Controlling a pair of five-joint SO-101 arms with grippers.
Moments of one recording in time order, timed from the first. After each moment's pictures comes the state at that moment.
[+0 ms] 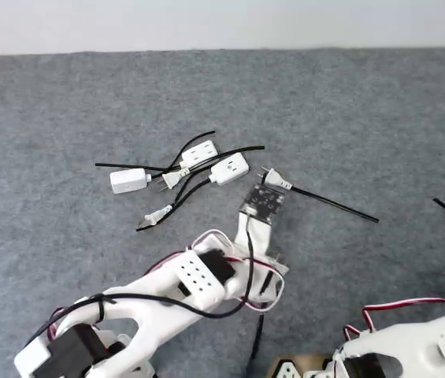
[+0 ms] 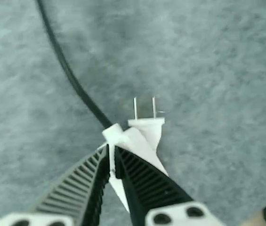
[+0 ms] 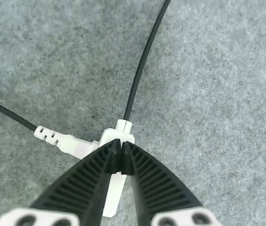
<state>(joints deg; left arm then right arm) 47.2 -11.1 50.1 39.3 28.3 68.2 28.8 -7.6 48.4 31.8</state>
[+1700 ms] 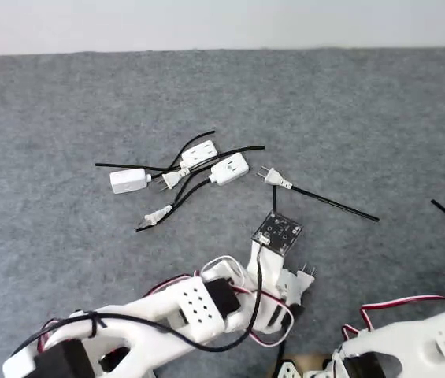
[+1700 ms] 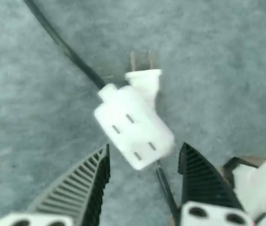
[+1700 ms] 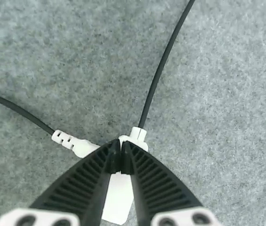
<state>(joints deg) 57.1 -18.0 55.2 40.1 33.5 66.5 28.9 -7.4 48.4 31.8</state>
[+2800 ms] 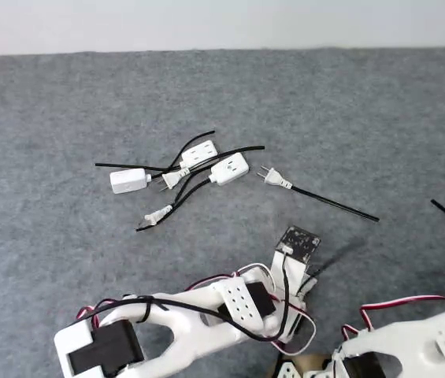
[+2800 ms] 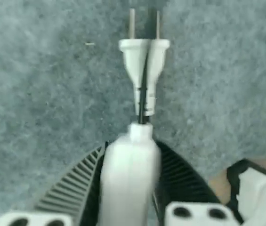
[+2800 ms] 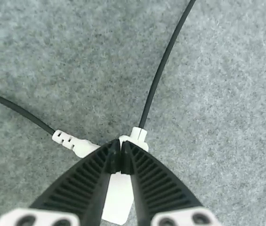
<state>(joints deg) 62.2 0.8 43.6 43.0 41.0 66.4 28.9 -7.3 48.4 31.8</state>
